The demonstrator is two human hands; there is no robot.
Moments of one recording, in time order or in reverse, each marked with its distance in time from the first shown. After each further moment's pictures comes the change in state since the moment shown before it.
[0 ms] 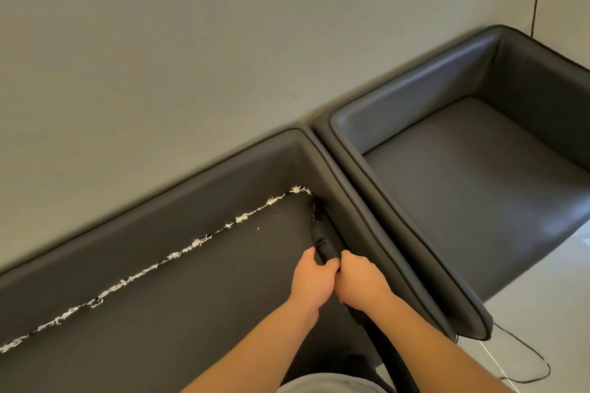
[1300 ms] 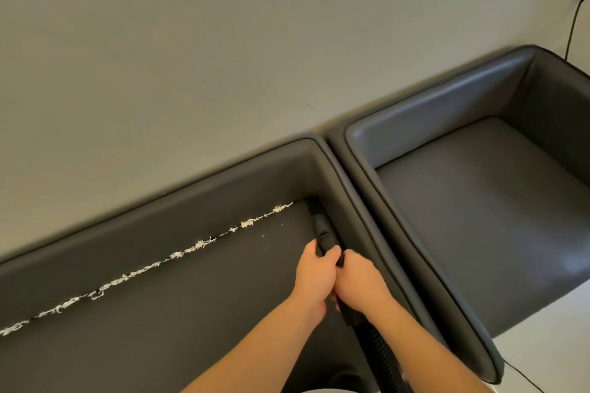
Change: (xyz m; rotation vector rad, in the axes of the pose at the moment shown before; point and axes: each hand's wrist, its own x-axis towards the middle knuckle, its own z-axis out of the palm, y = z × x) left_hand 0.016 0.041 -0.002 -0.337 0.044 -0.040; right_hand 0.032 -0.018 -0.019 0.282 0.032 0.006
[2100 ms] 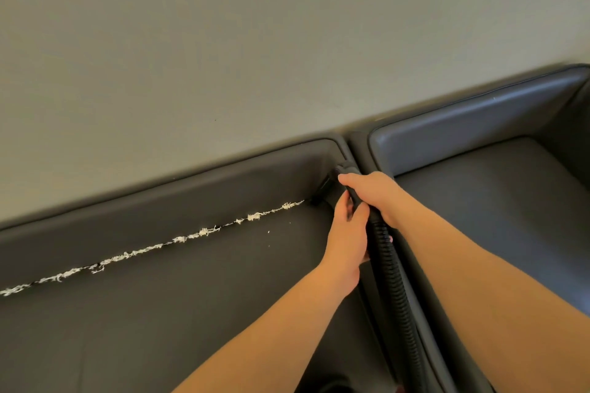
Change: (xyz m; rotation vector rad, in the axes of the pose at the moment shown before) left_hand 0.033 0.071 0.027 -0.324 -0.211 0.112; right_hand 0.097 -0.109 -0.094 0.300 -0.046 0.026
